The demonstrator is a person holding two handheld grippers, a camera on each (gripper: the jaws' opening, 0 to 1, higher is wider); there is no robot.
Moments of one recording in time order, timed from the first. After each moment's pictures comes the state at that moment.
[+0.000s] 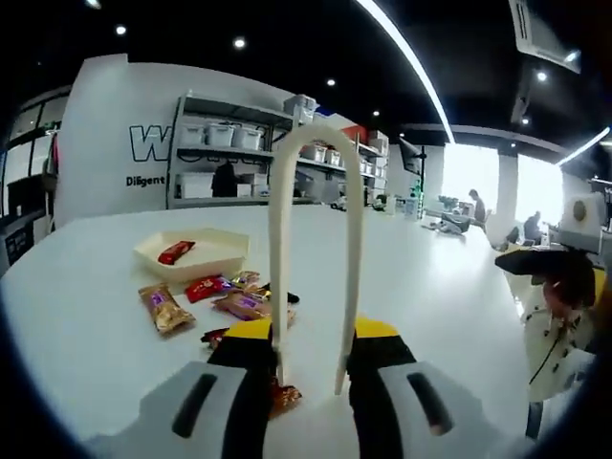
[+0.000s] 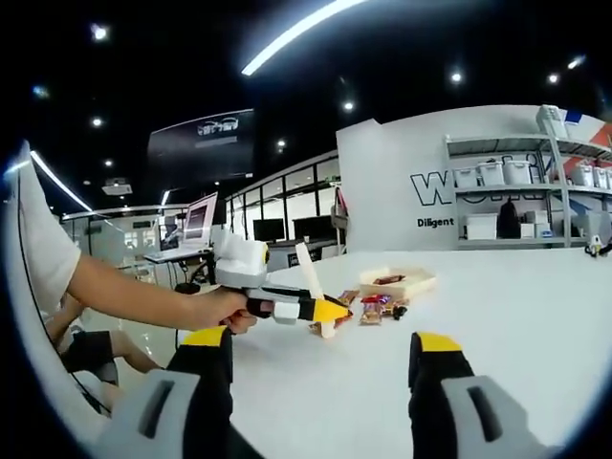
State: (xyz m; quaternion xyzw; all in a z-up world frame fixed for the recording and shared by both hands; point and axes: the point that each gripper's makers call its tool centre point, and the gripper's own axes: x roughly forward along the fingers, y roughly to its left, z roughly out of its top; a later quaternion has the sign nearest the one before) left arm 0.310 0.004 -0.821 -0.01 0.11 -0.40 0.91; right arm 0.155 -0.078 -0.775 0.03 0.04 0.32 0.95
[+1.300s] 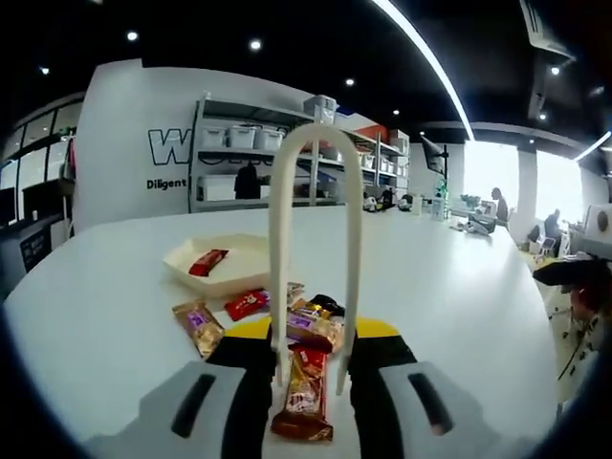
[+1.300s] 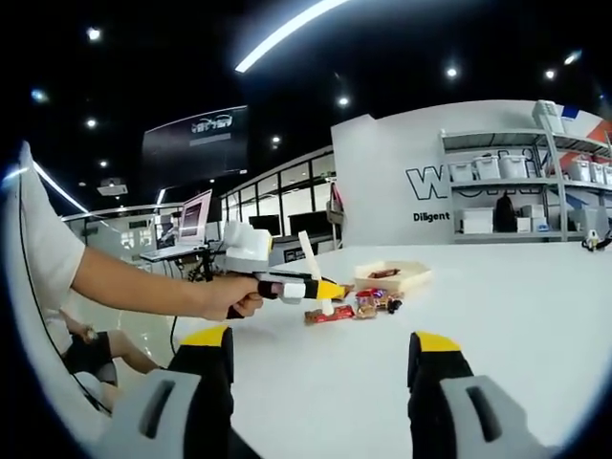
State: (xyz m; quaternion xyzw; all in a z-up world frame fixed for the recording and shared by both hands) left arm 0.359 0.022 -0.819 0.01 0.11 -0.34 0.93; right arm 0.160 -0.084 -0.783 0.04 0.05 0.31 0.95
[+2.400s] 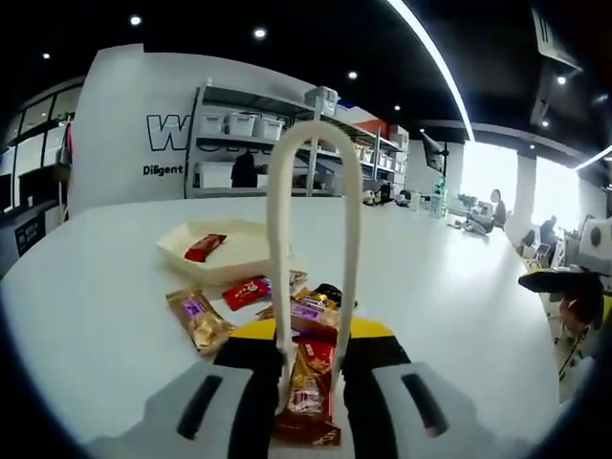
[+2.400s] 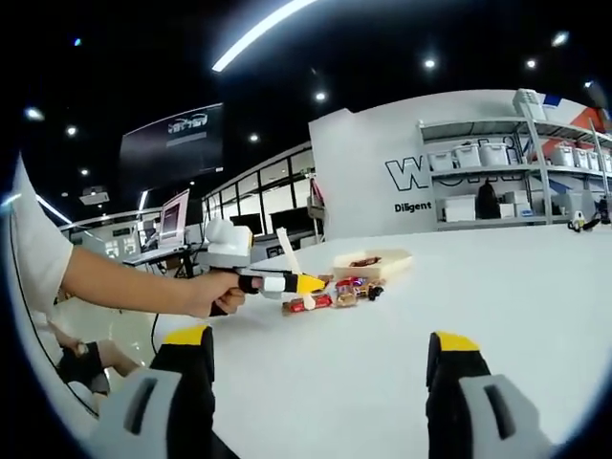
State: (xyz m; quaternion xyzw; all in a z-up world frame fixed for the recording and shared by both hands) left arm 0.369 0.023 -0.830 -0.01 0.14 -0.36 0.92; right arm 0.178 -0.098 -0.804 0.06 0.07 0.27 0.96
